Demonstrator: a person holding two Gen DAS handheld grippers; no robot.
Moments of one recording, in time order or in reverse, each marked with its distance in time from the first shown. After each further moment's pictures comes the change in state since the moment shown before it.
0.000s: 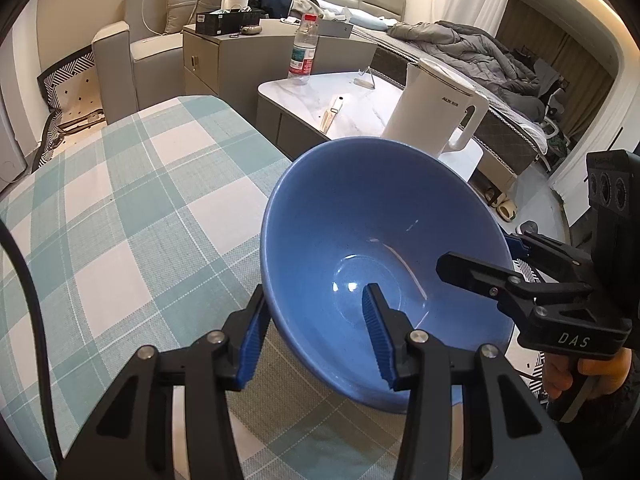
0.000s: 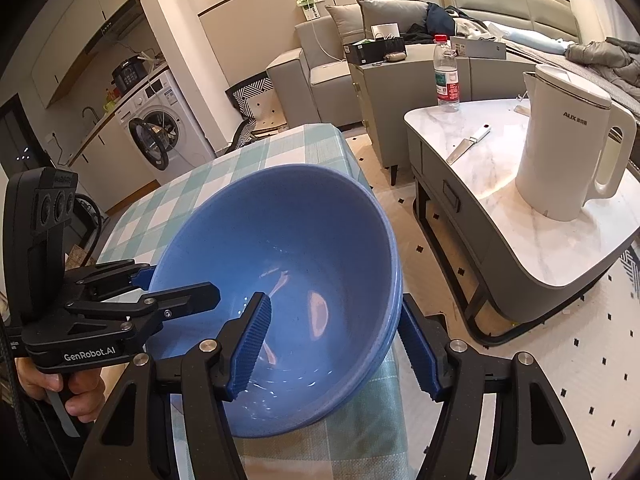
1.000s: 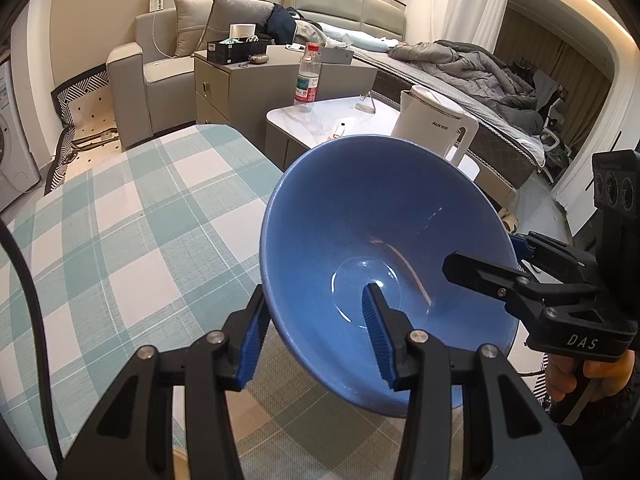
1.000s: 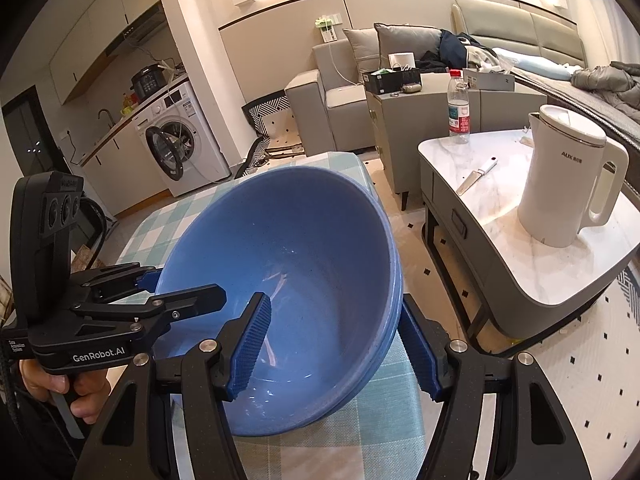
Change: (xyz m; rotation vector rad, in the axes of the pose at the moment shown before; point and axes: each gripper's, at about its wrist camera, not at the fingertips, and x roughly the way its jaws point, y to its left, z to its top) left arm -0.050 -0.003 -0.008 0.005 -0.089 0.033; right arm -0.049 0.031 -0.003 -0.058 -0.087 0.022
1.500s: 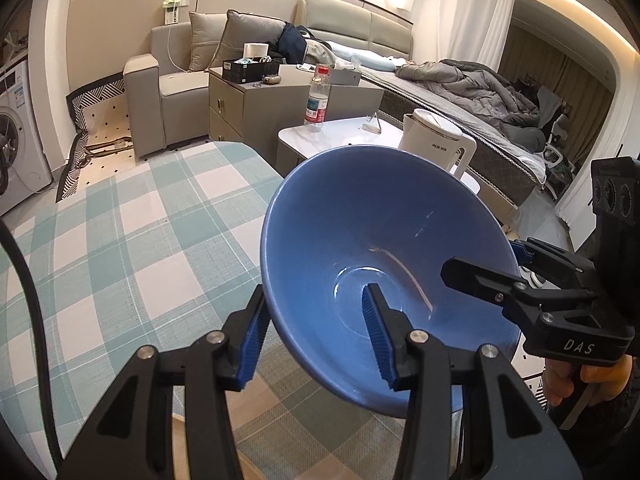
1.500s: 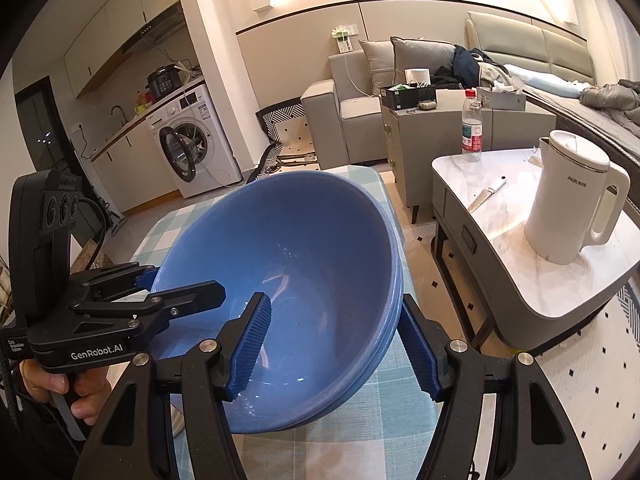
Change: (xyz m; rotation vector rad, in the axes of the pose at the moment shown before) left arm -0.041 0.003 -0.009 -0.026 -0.070 0.024; right arm -0.026 0.036 0.003 -0.048 -0.033 0.019
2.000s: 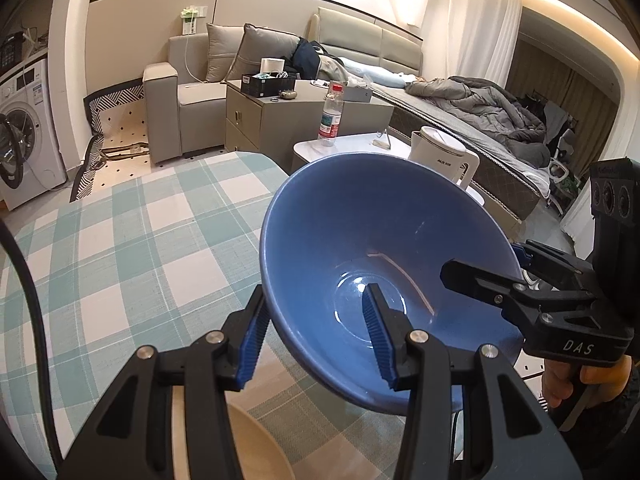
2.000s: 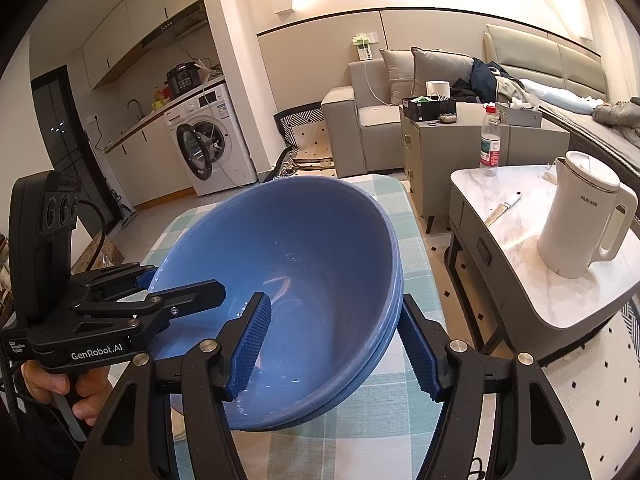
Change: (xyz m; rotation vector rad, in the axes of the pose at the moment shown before) left arm -0.036 0.011 -0.017 -0.031 -0.056 0.031; right arm -0.007 0.031 0.000 -0.049 -0.014 0.034
